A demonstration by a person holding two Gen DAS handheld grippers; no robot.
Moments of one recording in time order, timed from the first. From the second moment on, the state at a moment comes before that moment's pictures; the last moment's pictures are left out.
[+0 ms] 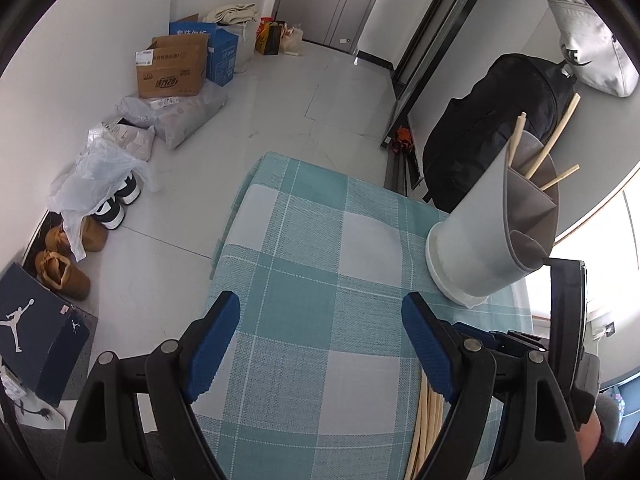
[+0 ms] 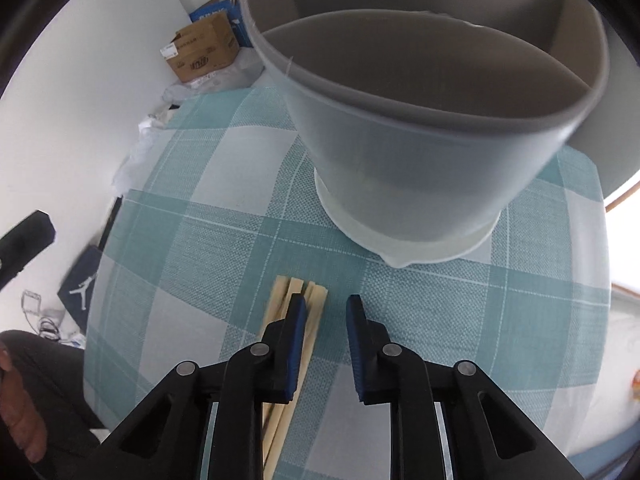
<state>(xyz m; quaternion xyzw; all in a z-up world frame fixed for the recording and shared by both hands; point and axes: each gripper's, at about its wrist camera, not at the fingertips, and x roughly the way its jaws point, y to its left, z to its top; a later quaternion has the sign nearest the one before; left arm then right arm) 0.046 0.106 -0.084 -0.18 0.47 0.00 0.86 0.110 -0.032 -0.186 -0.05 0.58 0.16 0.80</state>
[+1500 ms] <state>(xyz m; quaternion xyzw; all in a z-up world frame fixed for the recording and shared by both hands) 0.057 0.026 -0.132 -0.06 0.59 -0.05 0.80 0.074 -0.154 -0.102 0.22 0.42 0.18 0.86</state>
